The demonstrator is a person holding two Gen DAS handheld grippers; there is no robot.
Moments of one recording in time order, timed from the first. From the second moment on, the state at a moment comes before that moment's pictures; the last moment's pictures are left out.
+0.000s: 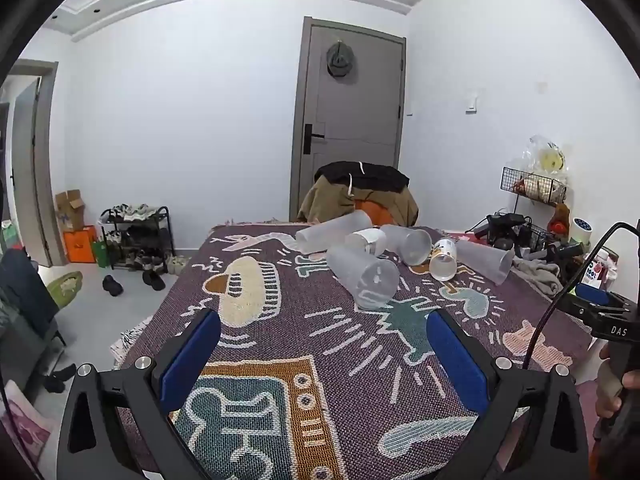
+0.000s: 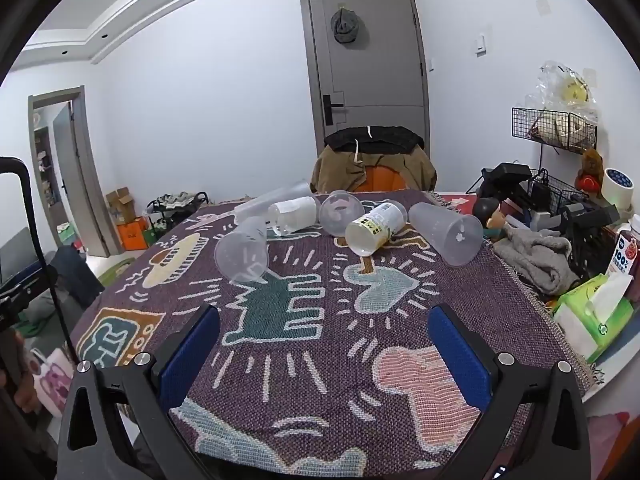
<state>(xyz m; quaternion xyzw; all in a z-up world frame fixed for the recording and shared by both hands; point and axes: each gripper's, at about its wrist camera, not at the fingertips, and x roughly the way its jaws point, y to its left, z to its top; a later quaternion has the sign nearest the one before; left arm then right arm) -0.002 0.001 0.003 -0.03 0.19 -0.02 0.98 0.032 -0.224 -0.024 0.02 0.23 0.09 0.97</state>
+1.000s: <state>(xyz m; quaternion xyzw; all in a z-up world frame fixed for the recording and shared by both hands) -0.001 0.004 0.002 -0.03 0.18 0.00 0.98 0.033 -0.225 -0.024 0.02 0.24 0.09 0.97</state>
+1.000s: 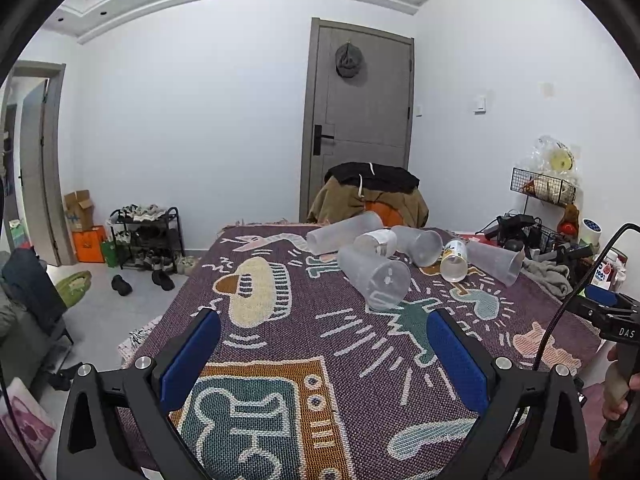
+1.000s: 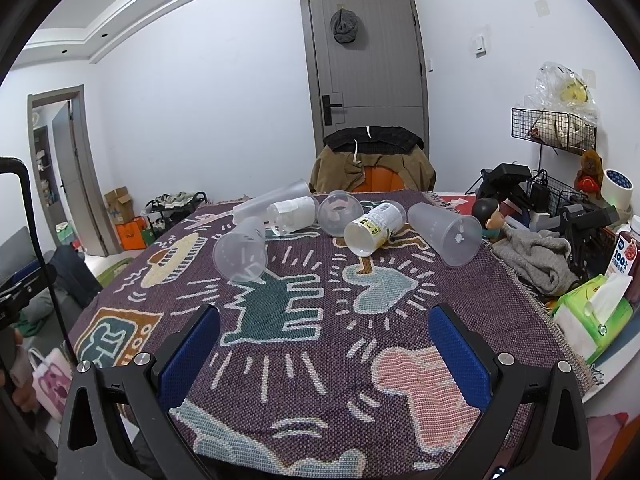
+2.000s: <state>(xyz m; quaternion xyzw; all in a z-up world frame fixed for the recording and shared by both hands) 0.041 0.021 -0.013 -0.04 0.22 0.01 0.98 0.104 -0.238 -0.009 0.00 0.29 0.10 0.95</state>
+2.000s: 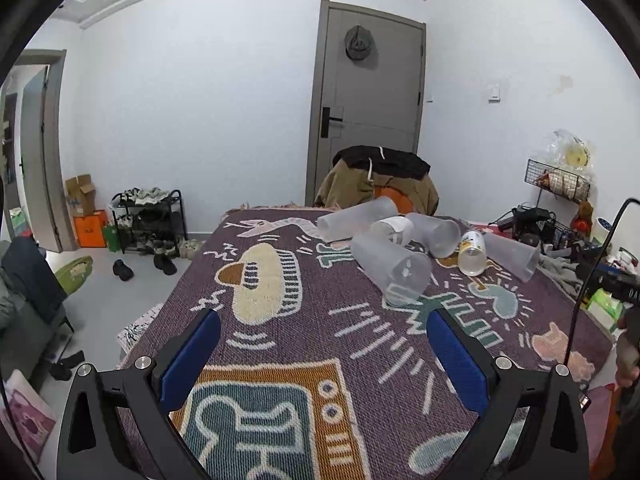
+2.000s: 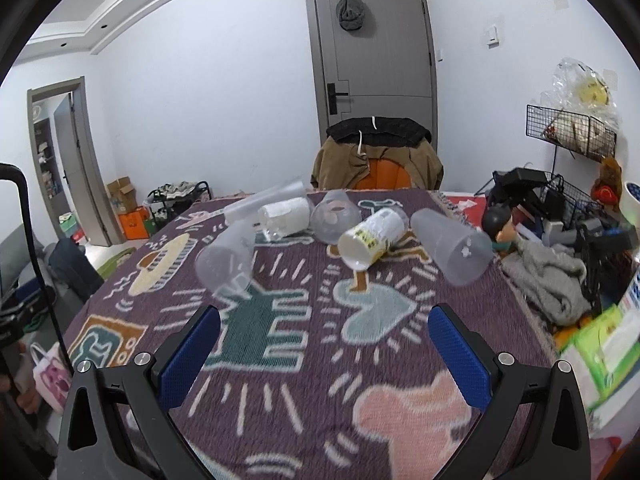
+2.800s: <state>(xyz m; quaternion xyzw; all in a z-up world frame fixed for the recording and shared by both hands) 0.156 0.056 -0.028 -0.06 0.28 0.04 0.96 0.290 -0.263 -0.032 0.13 0.37 0.09 0.91</state>
